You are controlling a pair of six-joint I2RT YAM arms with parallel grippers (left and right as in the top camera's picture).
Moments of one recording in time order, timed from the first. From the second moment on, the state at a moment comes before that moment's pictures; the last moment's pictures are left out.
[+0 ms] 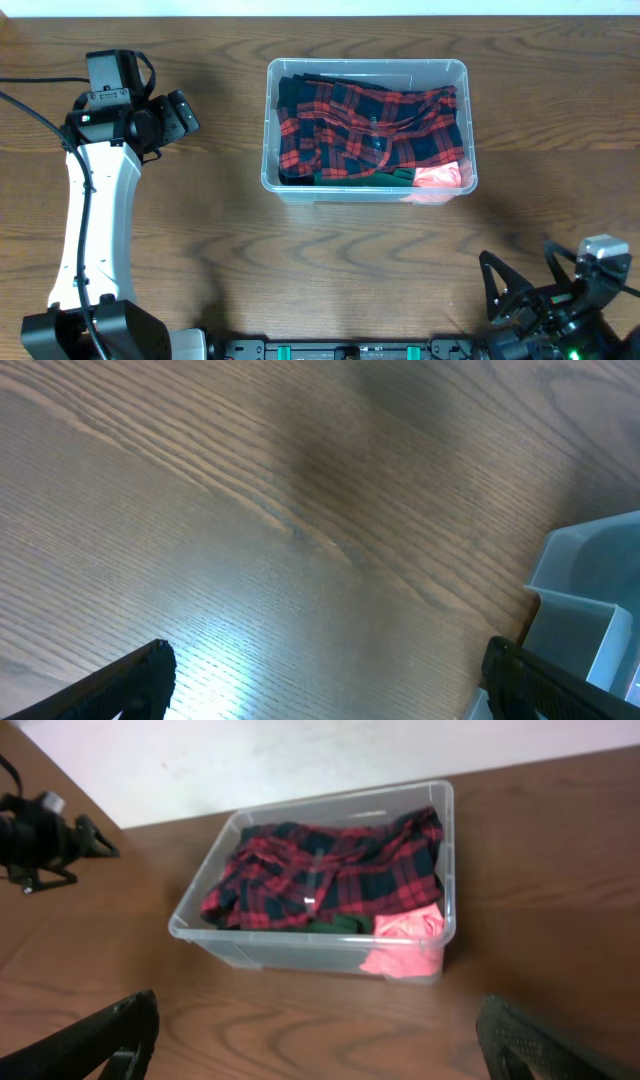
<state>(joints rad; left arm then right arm) 0.14 1.53 1.38 -0.89 -0.04 -0.33 0.29 0.39 1.12 -1.13 -0.07 0.38</state>
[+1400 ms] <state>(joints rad) 0.14 1.53 1.38 -0.89 -0.04 -0.33 0.29 0.01 0.37 -0.32 0.04 0.38</state>
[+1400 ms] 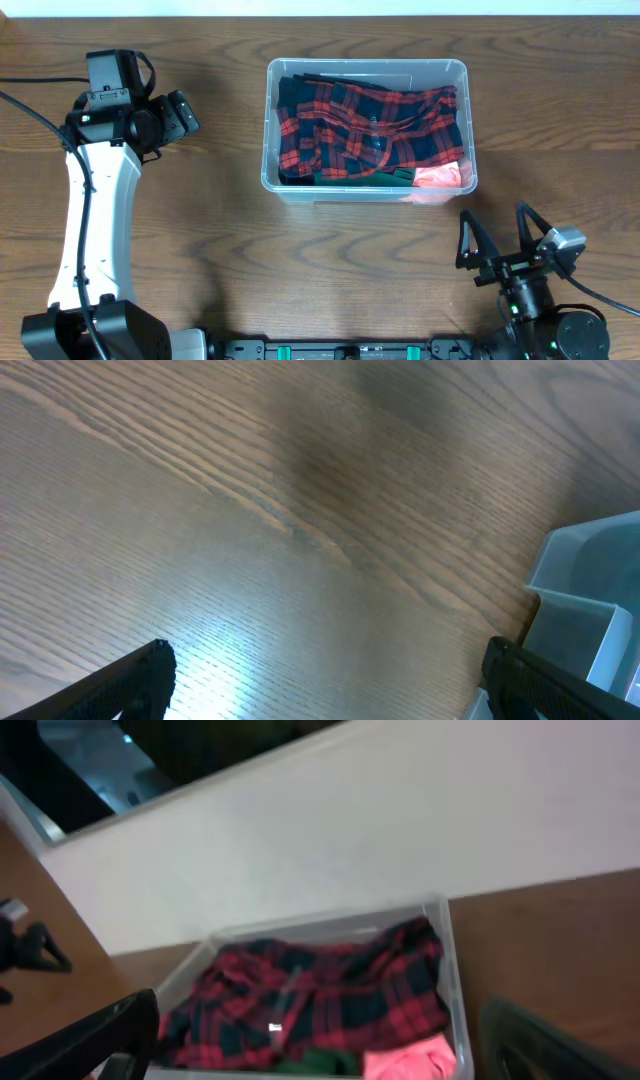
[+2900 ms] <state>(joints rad) 0.14 1.53 1.38 -0.89 -0.04 -0.33 0.26 0.01 0.01 -0.06 0.04 0.38</state>
